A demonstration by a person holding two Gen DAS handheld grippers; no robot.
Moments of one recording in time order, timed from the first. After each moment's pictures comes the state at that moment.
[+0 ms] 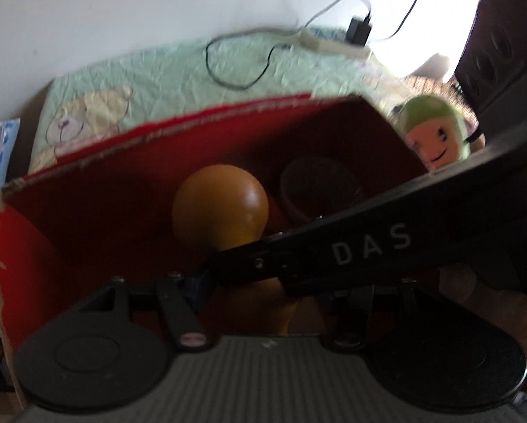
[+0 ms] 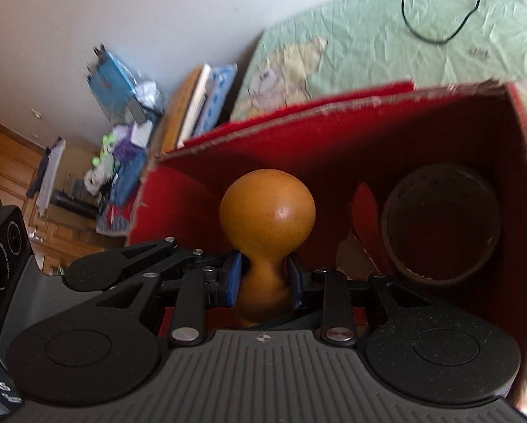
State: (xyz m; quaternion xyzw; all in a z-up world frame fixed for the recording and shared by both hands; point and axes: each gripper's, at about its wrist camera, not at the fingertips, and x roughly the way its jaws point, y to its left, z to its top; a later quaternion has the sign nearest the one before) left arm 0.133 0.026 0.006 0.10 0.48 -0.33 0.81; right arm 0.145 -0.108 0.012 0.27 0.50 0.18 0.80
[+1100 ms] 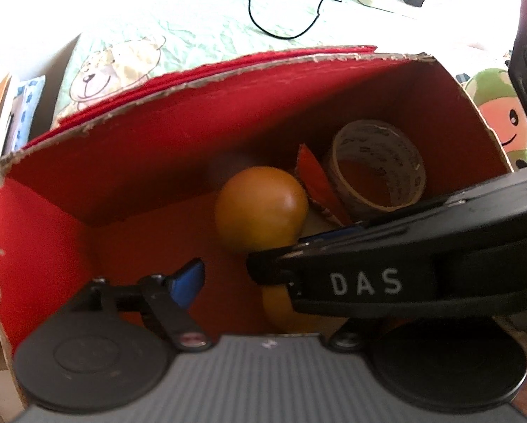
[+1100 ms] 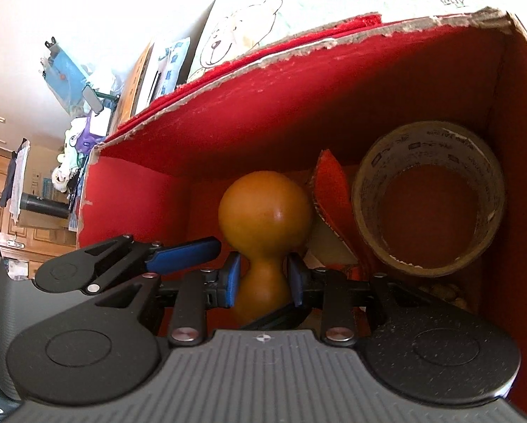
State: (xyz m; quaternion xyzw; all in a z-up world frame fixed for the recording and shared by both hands) left arm 0.154 0.018 -0.011 0.14 0.54 -0.25 0.79; right arm 0.151 -0.114 -0.012 0.28 0.55 0.12 0.78
